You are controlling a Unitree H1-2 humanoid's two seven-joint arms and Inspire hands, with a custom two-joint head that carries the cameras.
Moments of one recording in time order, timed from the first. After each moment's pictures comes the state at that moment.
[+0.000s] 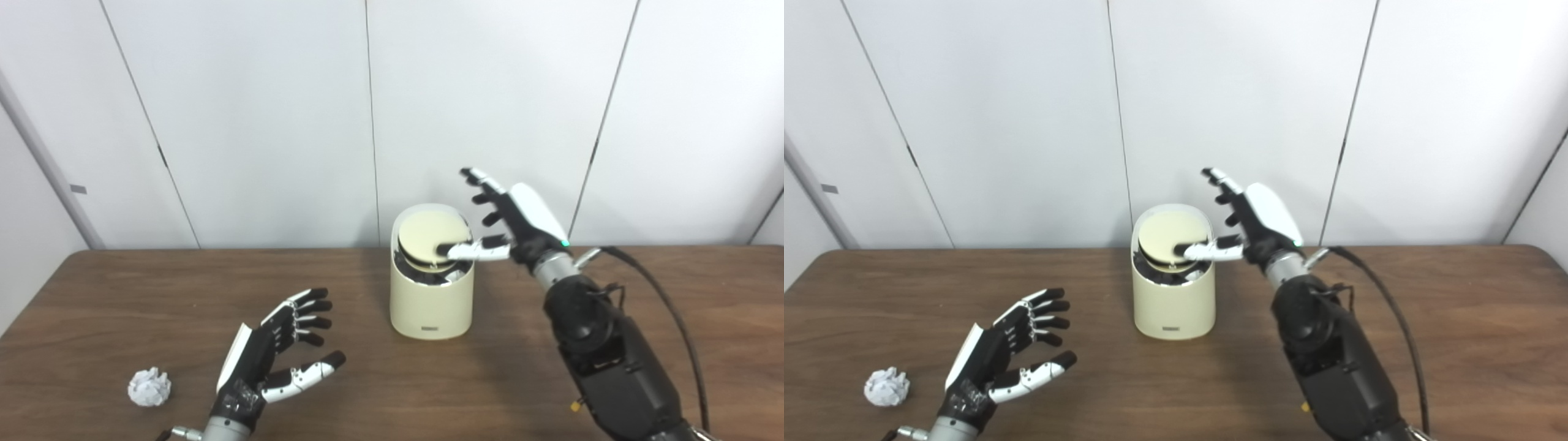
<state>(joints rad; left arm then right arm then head) -0.07 0.17 0.01 -0.11 0.05 -0.13 -0.13 -0.63 -0.19 0.17 0.04 -0.54 0.31 0.08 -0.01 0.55</state>
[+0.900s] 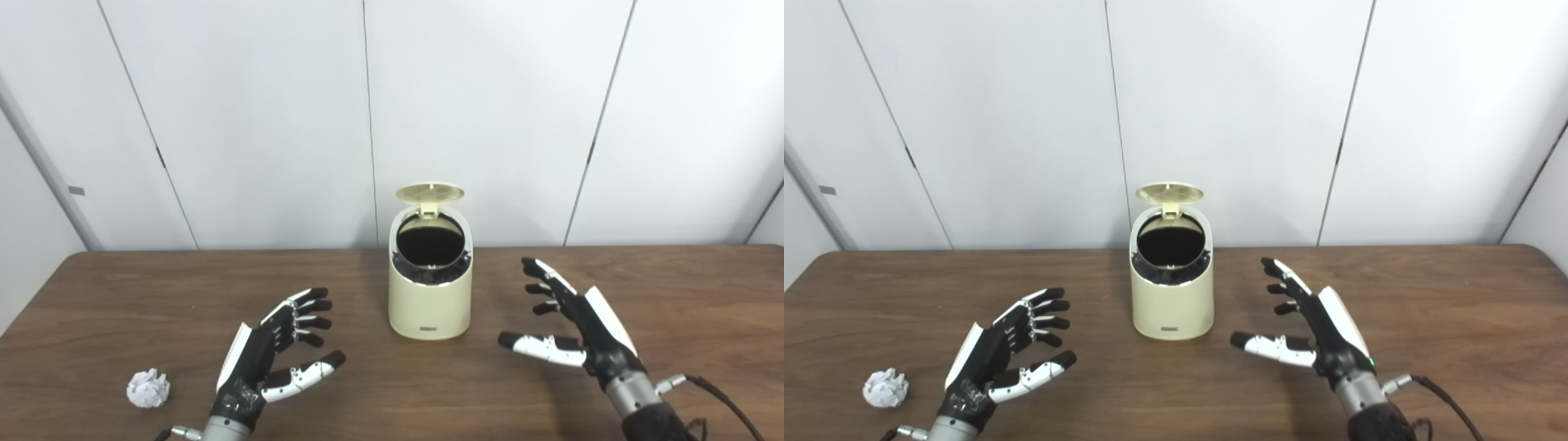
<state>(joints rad) -0.08 0.17 0.01 -0.11 0.05 -0.13 -0.13 -0.19 -0.25 0.08 -0.12 -0.38 0.09 0.06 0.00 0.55</state>
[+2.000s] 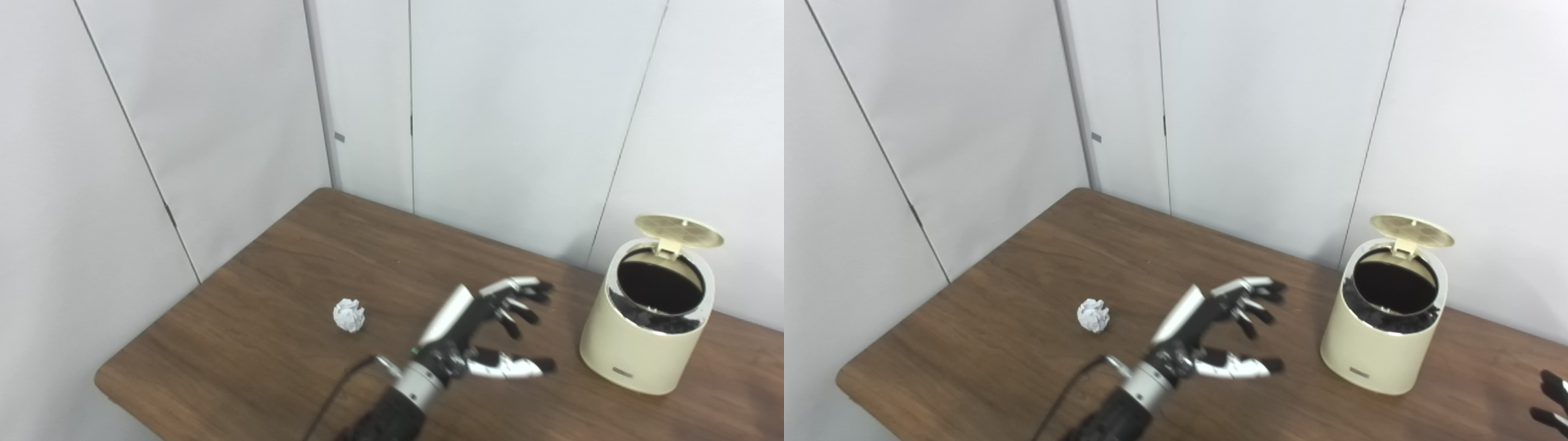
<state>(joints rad) -0.05 0.12 0.01 -0.32 0.31 0.00 -0.04 -0.16 -0.30 0.03 -0.17 -0.31 0.15 0.14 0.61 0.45</state>
